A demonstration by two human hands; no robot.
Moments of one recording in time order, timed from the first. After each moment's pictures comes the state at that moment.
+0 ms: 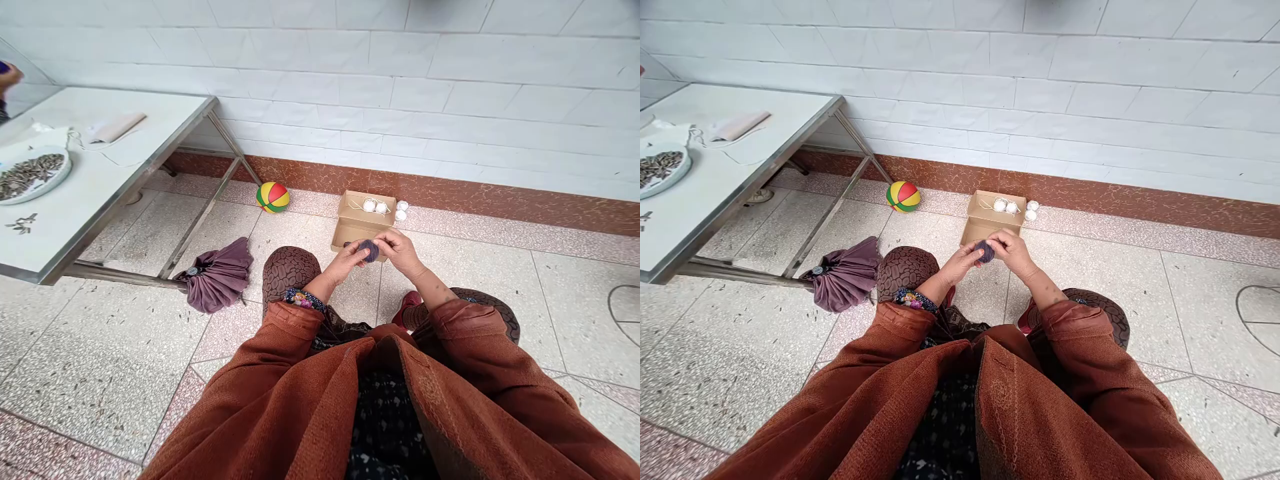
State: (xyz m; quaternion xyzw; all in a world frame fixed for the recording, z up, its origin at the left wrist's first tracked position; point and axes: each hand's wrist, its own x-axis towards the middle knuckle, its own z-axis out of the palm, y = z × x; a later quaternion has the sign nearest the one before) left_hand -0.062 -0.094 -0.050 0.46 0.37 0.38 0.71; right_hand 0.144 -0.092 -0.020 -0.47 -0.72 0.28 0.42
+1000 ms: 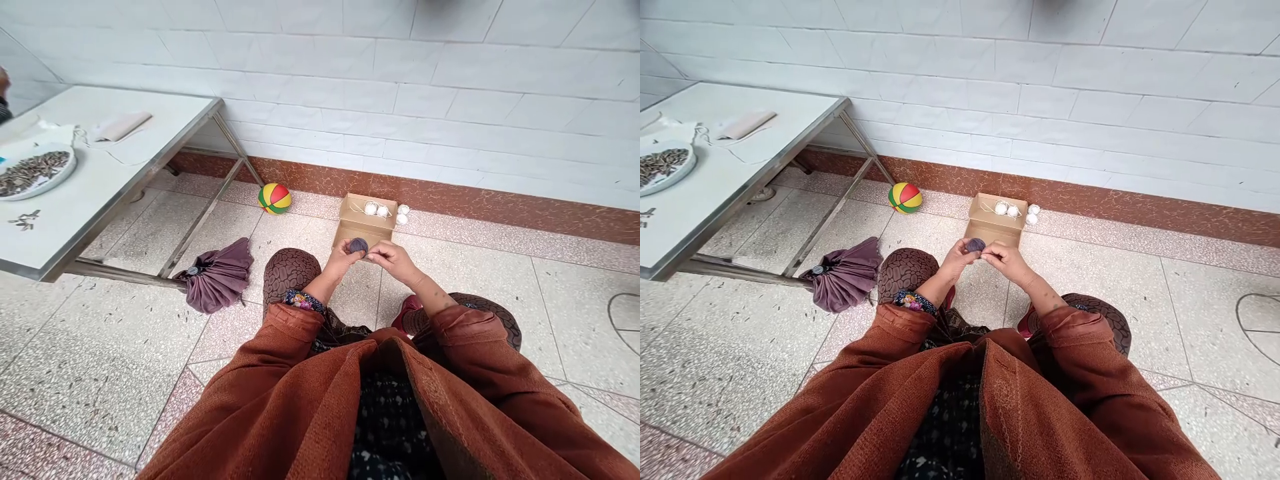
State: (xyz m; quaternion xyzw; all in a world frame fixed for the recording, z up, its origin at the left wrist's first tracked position) left_hand -0.062 -0.086 -0.057 0.36 0.50 0.46 0.64; right_hand 0.135 -0.101 -0.026 -0.41 -0.76 0.33 0.37
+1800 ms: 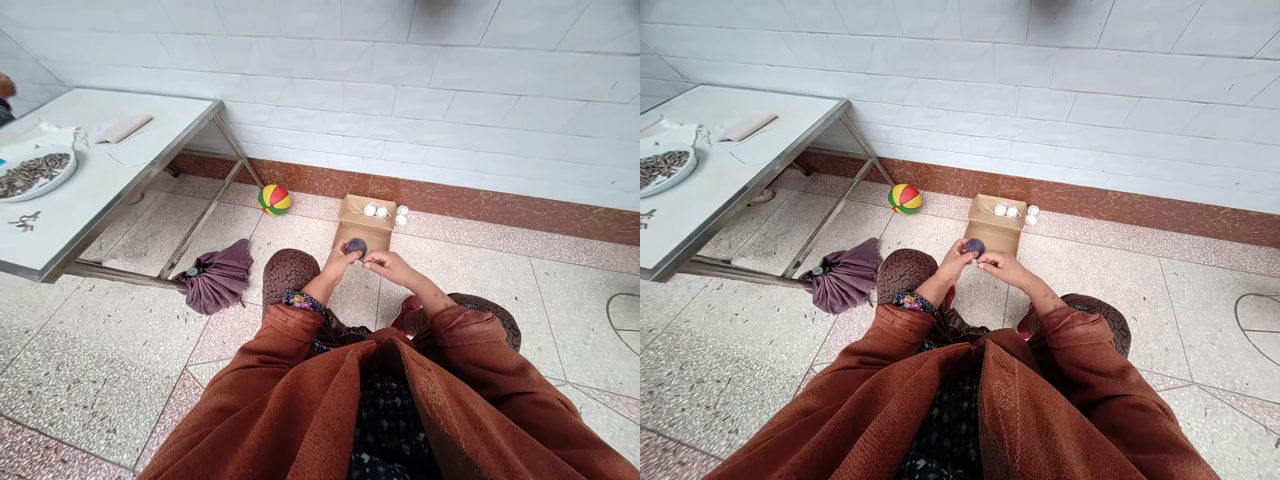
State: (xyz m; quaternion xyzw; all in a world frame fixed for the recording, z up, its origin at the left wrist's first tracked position) left_hand -0.067 -0.088 -0.047 0.35 0.48 0.45 0.66; right_hand 0.132 -0.108 -0.028 -0.40 -0.76 0.42 0.30
